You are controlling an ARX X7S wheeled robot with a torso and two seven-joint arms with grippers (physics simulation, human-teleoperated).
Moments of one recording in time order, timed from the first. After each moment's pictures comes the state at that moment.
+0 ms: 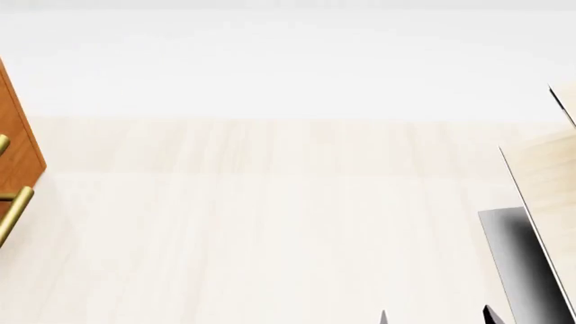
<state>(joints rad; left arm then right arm) -1.68 -0.65 -0.30 -0.33 -1.02 -1.26 -0.81 -0.26 0.73 -0.12 -0.84 0.64 0.26 0.53</state>
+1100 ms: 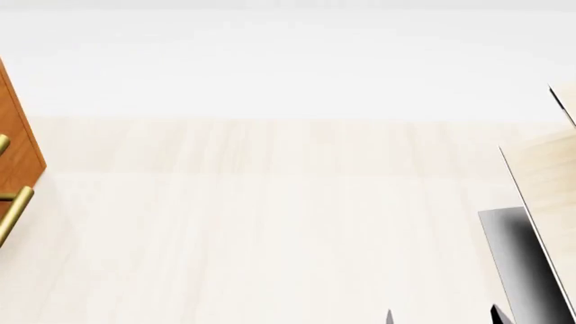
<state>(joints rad) -1.77 -0.71 -0.17 -0.50 -0.87 -1.13 -0.79 -0.26 0.79 -0.13 -0.86 0.68 0.23 0.58</state>
